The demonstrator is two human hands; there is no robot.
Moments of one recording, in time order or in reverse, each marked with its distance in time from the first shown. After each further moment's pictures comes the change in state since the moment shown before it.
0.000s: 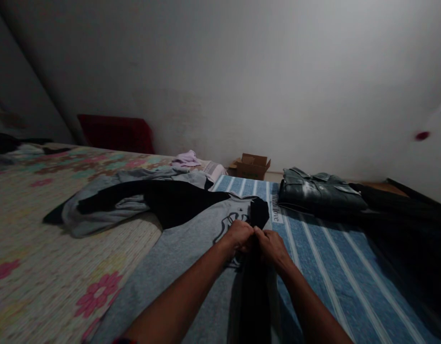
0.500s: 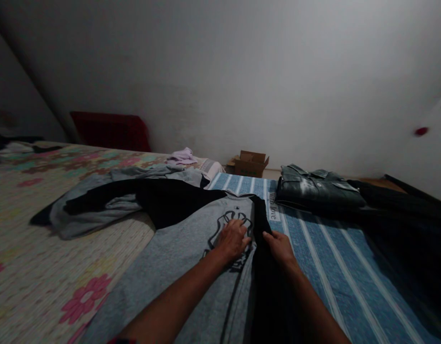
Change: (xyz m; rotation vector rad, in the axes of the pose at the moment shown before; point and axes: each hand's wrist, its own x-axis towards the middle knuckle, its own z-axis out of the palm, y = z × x) left_hand 0.002 -0.023 -0.006 0.631 0.138 0.432; right_hand 0.004 0.039 0.001 0.481 0.043 0.106
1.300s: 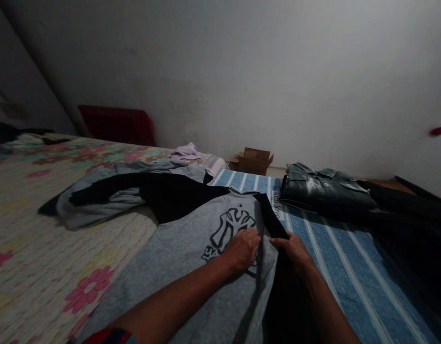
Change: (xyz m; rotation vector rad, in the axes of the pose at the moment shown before) left_hand -0.016 0.007 0.023 0.160 -0.103 0.333; right_hand -0.005 -0.004 -0.029 0.248 -0.100 0.158
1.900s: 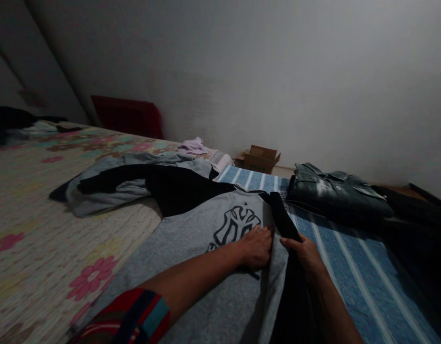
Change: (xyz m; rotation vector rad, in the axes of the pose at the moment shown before) left_hand 0.032 -0.004 0.015 0.097 -0.210 0.154; right_hand 0.002 0.004 -0.013 0.044 0.065 -0.012
